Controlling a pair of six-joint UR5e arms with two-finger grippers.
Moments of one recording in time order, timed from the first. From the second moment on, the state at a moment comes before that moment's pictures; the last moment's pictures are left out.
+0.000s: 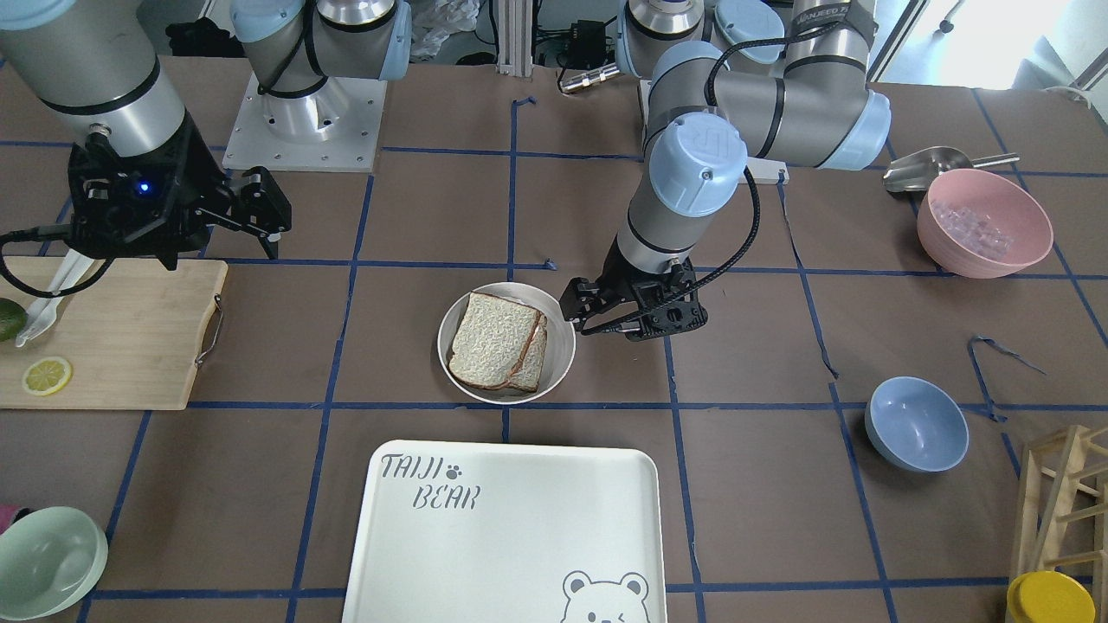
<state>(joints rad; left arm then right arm) -1.74 -1.78 -1.91 -1.07 1.45 -0.43 1.53 -1.51 1.55 -1.61 -1.60 -0.21</state>
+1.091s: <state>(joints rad) -1.77 -1.93 -1.95 -1.03 1.36 -0.45 1.52 -1.51 1.55 -1.62 -1.59 -0.21</state>
